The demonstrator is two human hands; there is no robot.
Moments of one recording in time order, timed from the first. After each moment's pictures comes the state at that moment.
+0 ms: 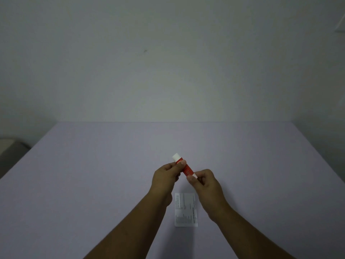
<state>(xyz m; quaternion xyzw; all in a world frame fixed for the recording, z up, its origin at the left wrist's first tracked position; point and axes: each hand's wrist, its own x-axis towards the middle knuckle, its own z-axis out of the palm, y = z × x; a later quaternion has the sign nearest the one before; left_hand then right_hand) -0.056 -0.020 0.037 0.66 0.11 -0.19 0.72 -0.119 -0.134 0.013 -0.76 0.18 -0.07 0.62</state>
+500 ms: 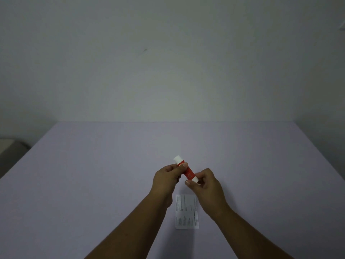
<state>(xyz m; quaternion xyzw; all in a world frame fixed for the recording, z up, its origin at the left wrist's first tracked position) -0.053 -0.021 0.036 0.67 0.11 -0.20 0.71 -0.111 -0.134 0.007 -0.80 0.17 -0.07 0.57</state>
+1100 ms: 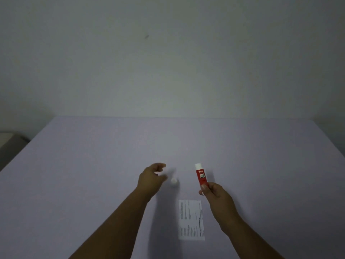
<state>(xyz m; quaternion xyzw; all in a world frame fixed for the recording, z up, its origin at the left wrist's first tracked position) 0.021 0.031 -0.028 0.87 0.03 -0.15 0.47 -0.096 -0.155 -0.036 -0.75 0.24 0.01 0.61</state>
